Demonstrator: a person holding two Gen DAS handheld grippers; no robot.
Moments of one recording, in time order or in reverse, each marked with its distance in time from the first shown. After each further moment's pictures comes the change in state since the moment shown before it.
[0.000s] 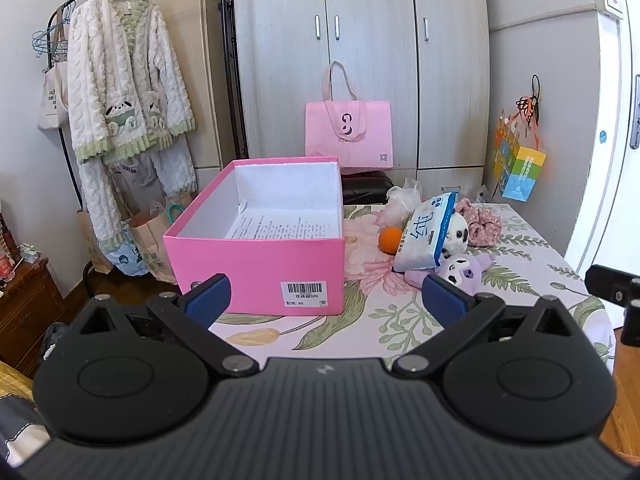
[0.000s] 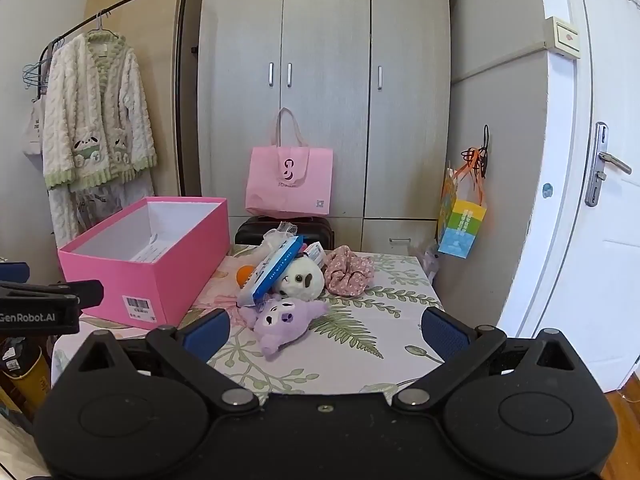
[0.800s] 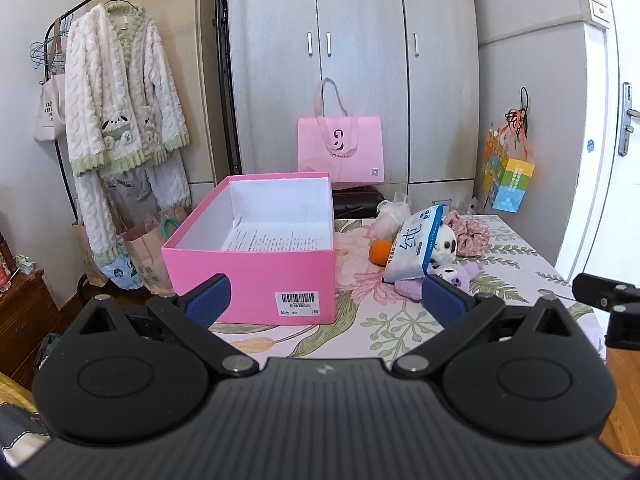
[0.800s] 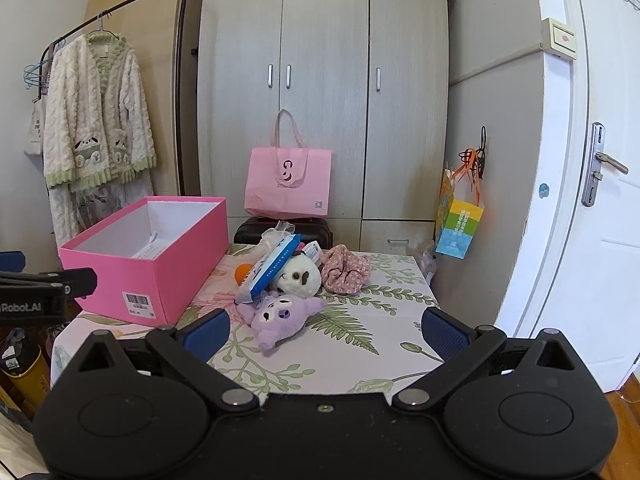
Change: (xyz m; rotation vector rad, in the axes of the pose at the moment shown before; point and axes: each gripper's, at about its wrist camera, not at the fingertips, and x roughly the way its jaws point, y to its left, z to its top) left arm -0.012 0.000 -0.002 0.008 -0.051 -0.023; right arm -0.005 -0.002 -0.005 0.000 -0.009 -0.002
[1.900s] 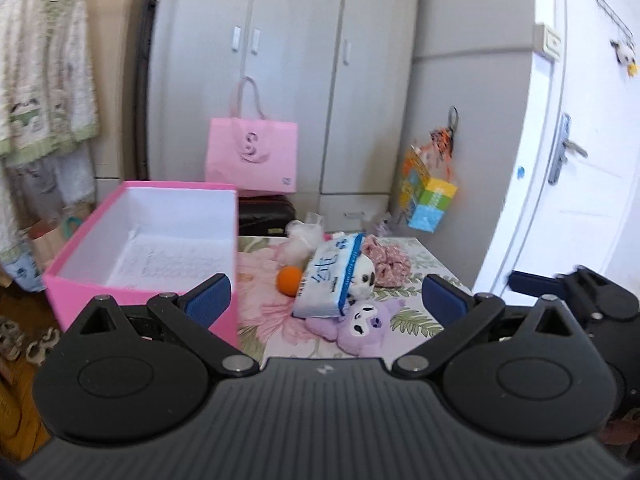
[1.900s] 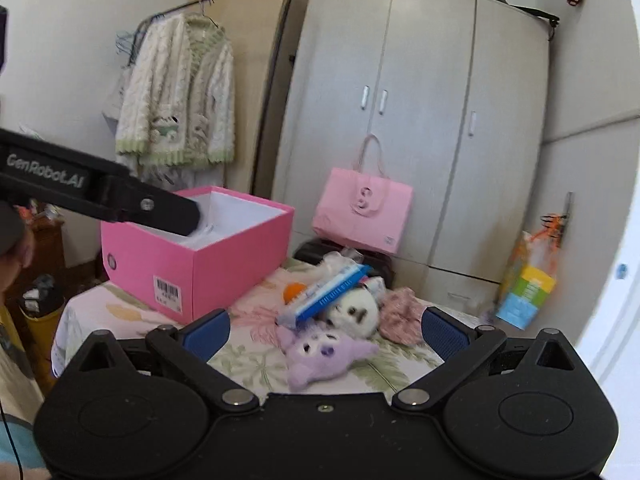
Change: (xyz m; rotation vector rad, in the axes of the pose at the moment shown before) left arm 0.064 -0.010 0.025 -0.044 0.001 -0.317; right arm 0.066 0.011 0.002 -0.227 -0.108 0.252
